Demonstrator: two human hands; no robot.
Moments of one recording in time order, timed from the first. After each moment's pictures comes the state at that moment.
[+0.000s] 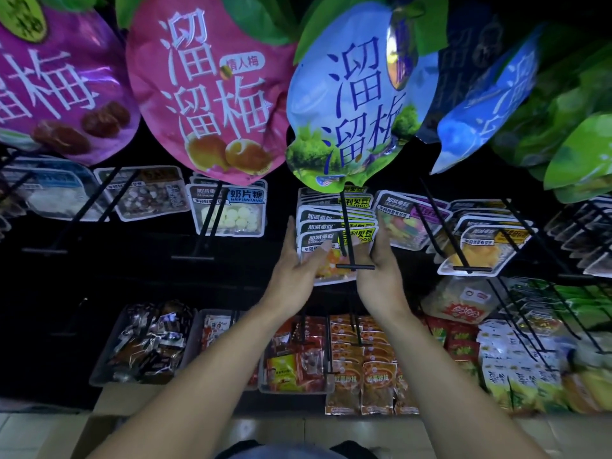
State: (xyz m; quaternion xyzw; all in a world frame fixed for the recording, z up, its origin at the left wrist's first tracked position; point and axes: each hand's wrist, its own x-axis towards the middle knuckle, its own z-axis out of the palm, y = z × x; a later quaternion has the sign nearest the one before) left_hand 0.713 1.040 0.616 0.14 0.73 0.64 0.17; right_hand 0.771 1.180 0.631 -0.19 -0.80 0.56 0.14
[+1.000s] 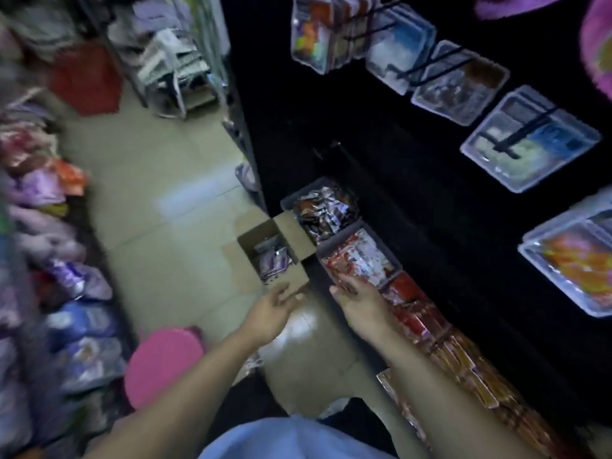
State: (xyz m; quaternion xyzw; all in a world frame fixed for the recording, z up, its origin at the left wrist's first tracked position) left_hand 0.977 0.832 0.475 -0.39 0.71 0.56 0.14; right_hand 0.860 0.991 0.506 0.09 -0.85 0.37 -0.36
